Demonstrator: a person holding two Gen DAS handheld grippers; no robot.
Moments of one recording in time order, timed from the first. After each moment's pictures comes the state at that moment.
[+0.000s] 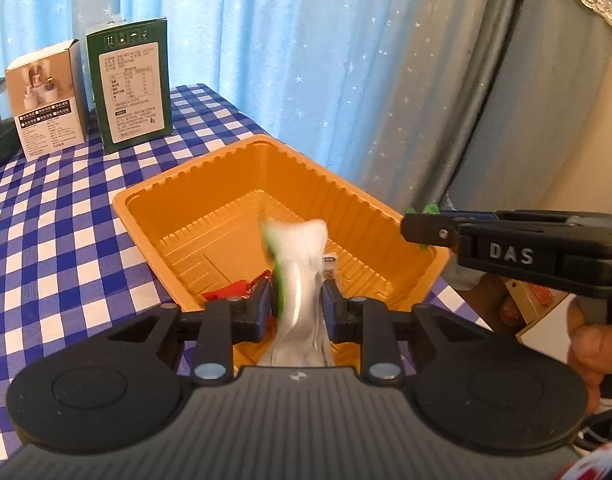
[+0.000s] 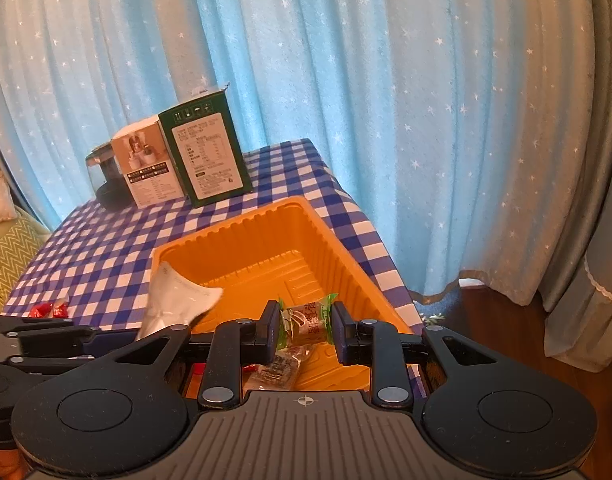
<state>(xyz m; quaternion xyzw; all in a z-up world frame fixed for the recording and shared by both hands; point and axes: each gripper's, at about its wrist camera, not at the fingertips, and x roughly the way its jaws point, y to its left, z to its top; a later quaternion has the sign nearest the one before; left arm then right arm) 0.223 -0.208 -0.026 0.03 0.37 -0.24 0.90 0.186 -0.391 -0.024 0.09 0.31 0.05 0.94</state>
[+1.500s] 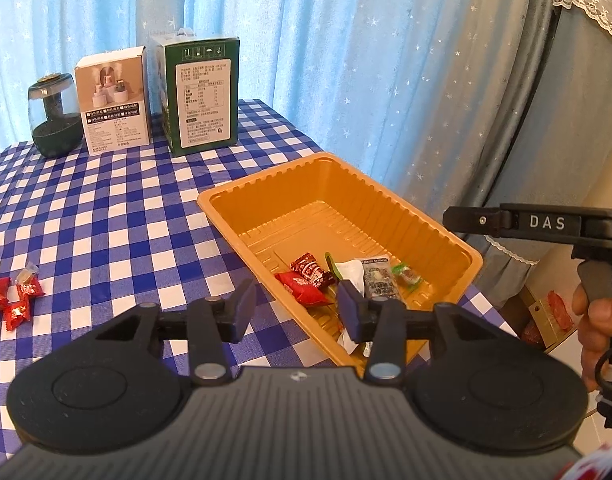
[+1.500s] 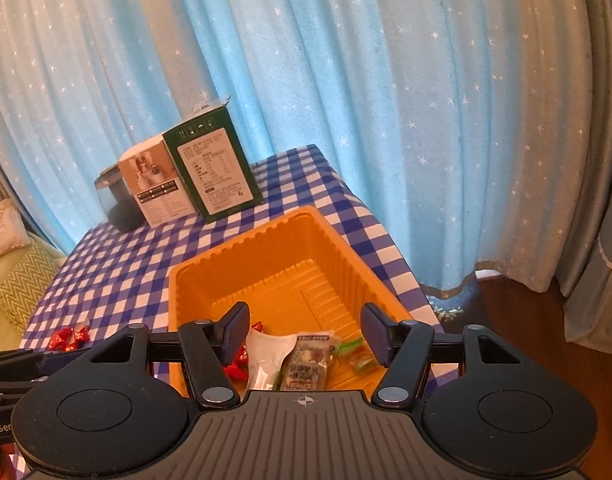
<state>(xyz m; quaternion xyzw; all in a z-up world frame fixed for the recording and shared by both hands) 0.195 -0.148 -0.003 0.01 0.35 -0.18 0.92 0.182 -0.392 -0.010 0.14 0.30 0.07 0.94</state>
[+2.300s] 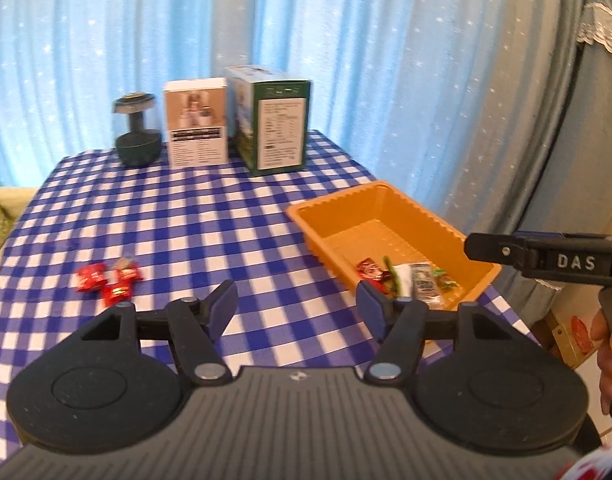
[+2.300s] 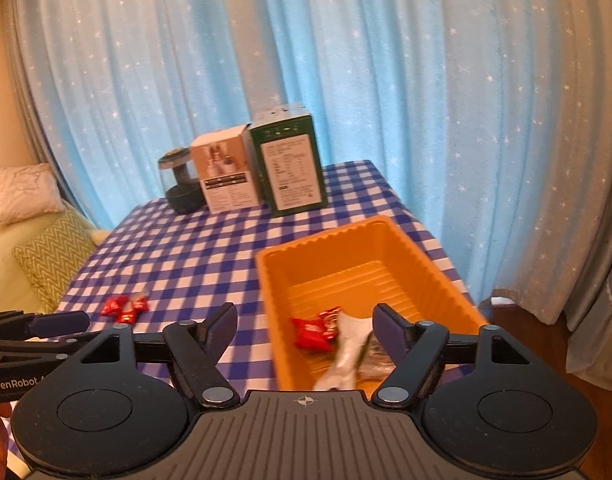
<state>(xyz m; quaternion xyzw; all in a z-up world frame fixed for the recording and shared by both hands) 0.120 -0.067 0.041 -0.01 0.32 -0.11 0.94 0.116 -0.299 0.032 0.08 0.29 0.11 0.95</state>
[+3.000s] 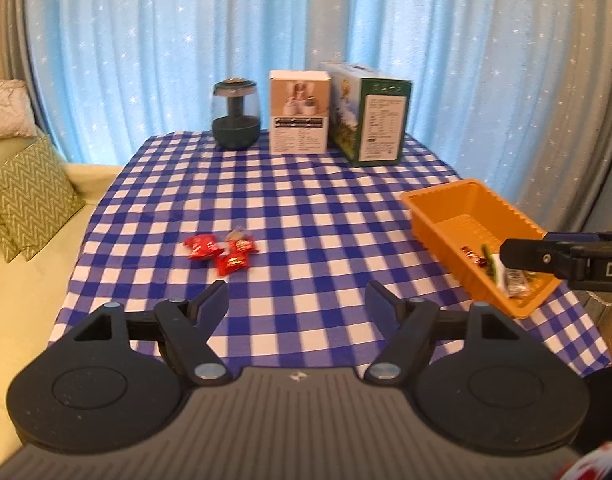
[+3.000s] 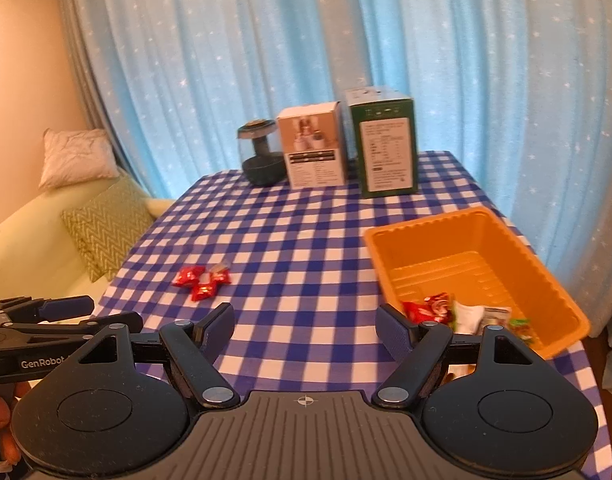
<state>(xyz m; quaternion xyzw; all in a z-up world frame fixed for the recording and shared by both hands) 0.097 0.028 0.031 -0.01 0.32 -0.01 0.95 0.116 -0.201 0.024 0.05 0.30 0.19 0.93</state>
